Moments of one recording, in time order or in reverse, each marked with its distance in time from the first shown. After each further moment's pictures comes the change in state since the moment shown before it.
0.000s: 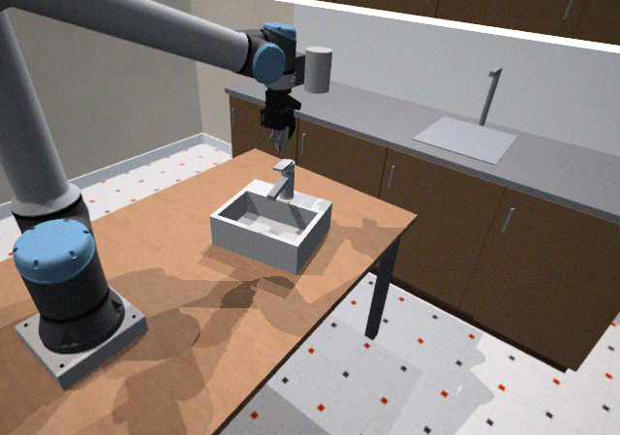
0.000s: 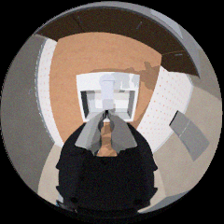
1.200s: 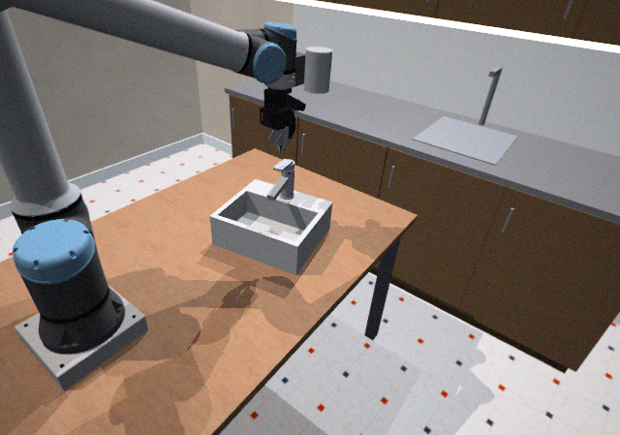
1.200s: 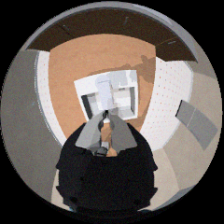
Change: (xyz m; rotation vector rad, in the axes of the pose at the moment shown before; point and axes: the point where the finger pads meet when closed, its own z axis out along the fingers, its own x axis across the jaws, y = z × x) arm 0.003 -0.002 -0.001 0.000 -0.001 0.169
